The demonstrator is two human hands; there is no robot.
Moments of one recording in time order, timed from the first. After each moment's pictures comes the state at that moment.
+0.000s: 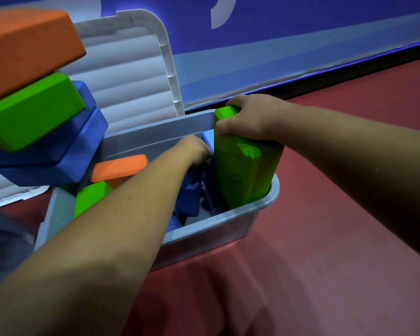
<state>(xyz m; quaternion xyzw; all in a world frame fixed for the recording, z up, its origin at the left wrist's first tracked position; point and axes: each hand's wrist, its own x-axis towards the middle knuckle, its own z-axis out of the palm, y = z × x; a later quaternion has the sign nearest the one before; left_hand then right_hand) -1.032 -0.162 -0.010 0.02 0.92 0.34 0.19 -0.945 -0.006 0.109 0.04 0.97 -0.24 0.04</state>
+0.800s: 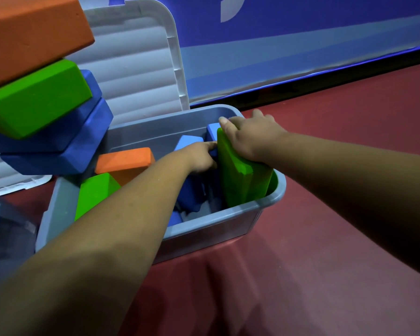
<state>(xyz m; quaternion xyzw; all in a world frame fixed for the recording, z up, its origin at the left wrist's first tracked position) -1.027 -0.181 -0.028 0.15 0.93 0.23 0.25 -0.955 -0.021 0.045 0.04 0.99 -0.14 0.04</state>
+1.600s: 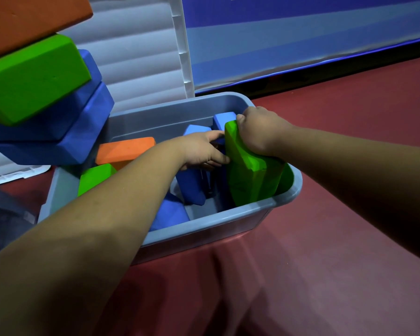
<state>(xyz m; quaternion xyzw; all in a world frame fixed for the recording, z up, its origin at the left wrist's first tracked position) -1.033 -0.202 -0.040 0.11 0.77 0.50 0.37 -0.981 -0.024 0.020 0.06 0.98 -0.17 0.04</state>
